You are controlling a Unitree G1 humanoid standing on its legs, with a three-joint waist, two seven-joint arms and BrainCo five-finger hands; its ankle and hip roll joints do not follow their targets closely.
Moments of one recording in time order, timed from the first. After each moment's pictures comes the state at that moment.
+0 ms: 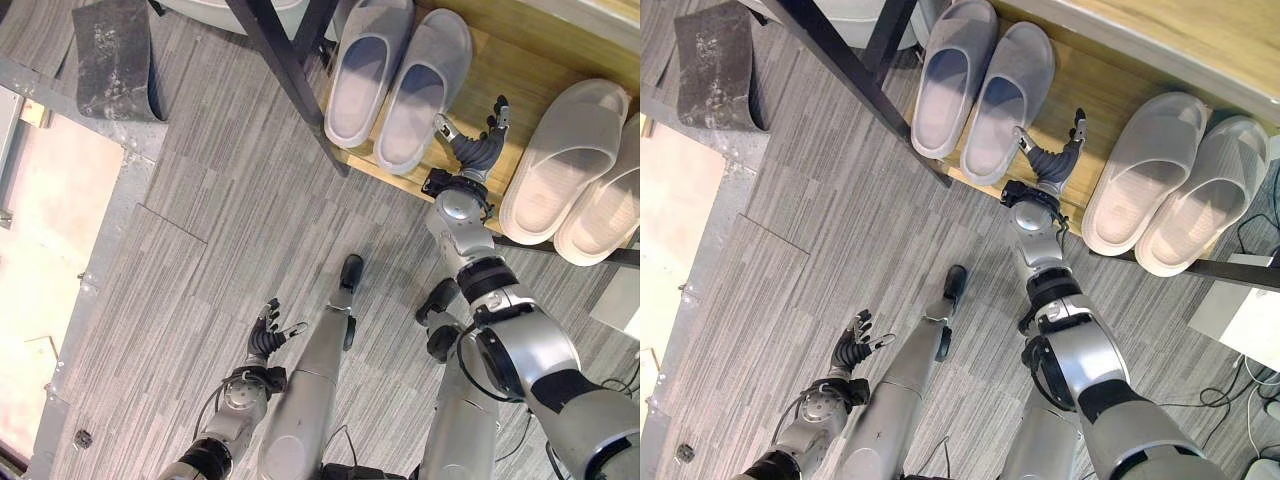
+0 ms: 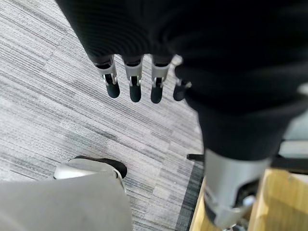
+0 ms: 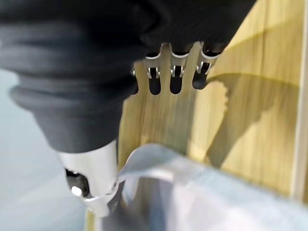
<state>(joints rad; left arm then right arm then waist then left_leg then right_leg) -0.12 0.32 -0.47 0.67 -0.50 -0.34 0.28 -1.08 -0.18 0.15 0.91 0.43 -0.29 -0.68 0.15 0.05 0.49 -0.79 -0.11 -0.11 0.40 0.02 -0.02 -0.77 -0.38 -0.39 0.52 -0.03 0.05</state>
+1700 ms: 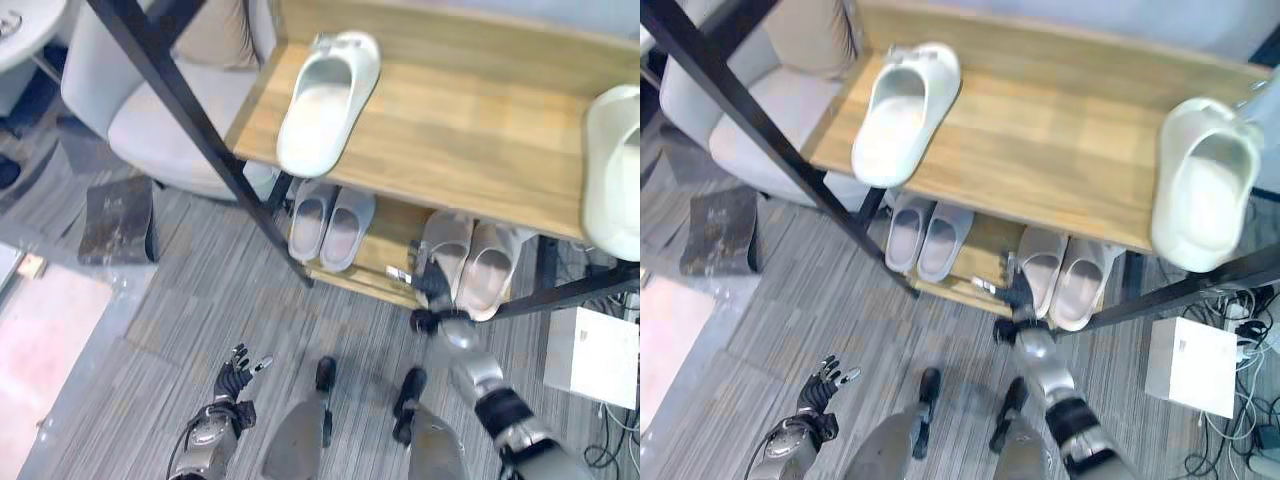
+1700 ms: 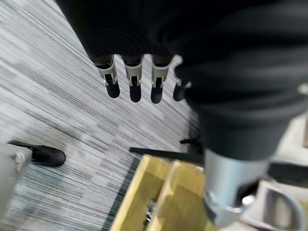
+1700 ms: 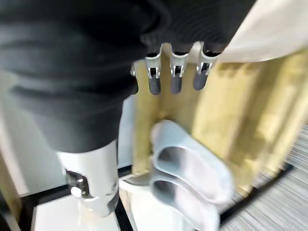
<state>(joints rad) 0.03 0.23 -0.22 0.83 -0.54 -0.27 0.12 -0.25 -0.26 0.35 0.46 0.42 -0.17 -0.15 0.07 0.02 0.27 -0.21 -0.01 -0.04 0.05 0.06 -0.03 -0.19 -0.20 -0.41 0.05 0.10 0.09</state>
